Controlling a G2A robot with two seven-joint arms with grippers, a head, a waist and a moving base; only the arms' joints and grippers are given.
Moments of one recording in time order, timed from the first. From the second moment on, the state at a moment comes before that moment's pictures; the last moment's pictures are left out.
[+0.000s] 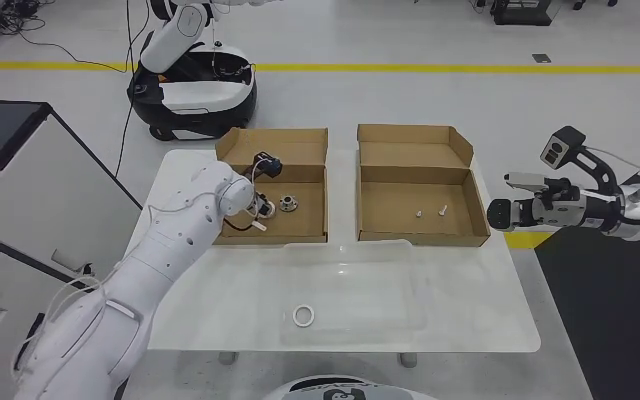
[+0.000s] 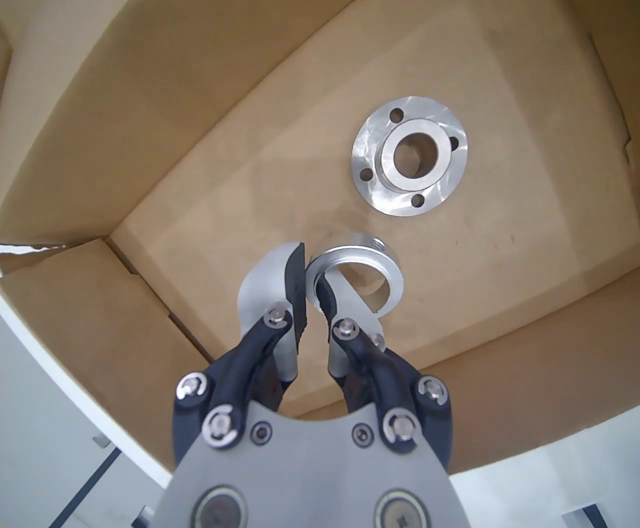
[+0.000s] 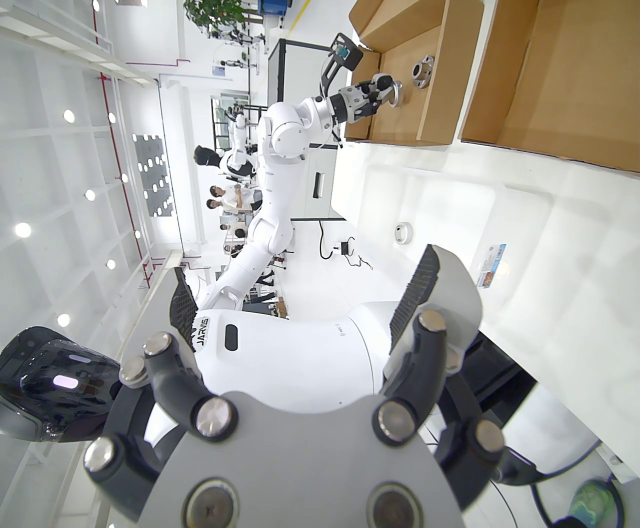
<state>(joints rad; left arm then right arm) 0.75 -1.17 -0.73 -1.13 0.93 -0.16 -1.14 -1.59 -0.42 1.72 -1.76 0.91 0.16 1.20</state>
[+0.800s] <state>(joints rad) 0.78 -1.16 -0.79 -1.19 0.98 -0.14 -1.14 -1.59 -0.42 1.72 -1.76 0.91 0.16 1.20</state>
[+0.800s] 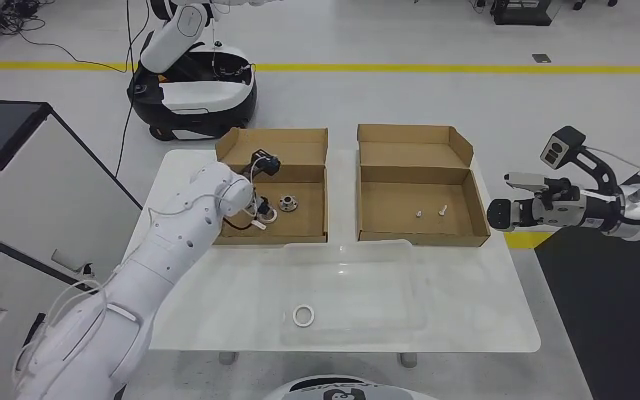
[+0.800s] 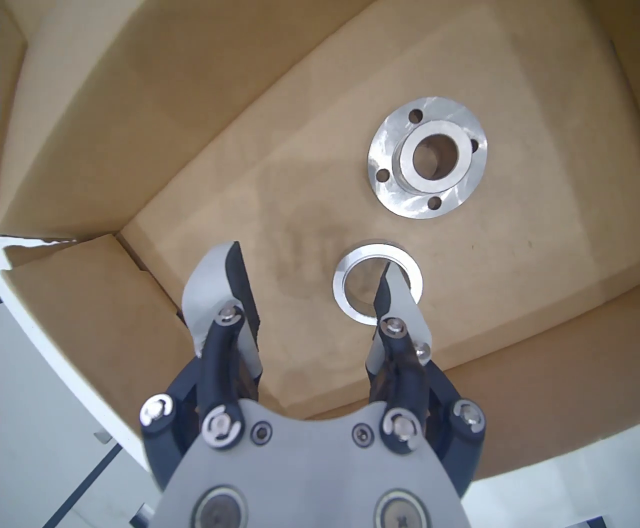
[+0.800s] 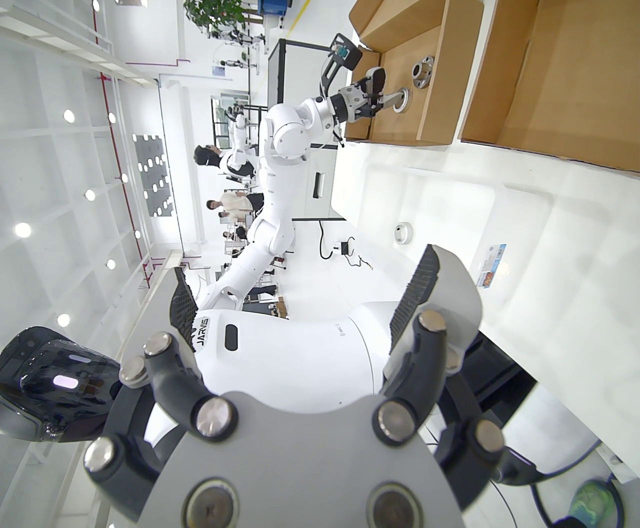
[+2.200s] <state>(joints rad) 0.89 -1.14 -0.73 -2.04 0.90 -0.26 -1.46 -1.59 -0.42 1.72 -1.76 0.91 0.16 1.20</state>
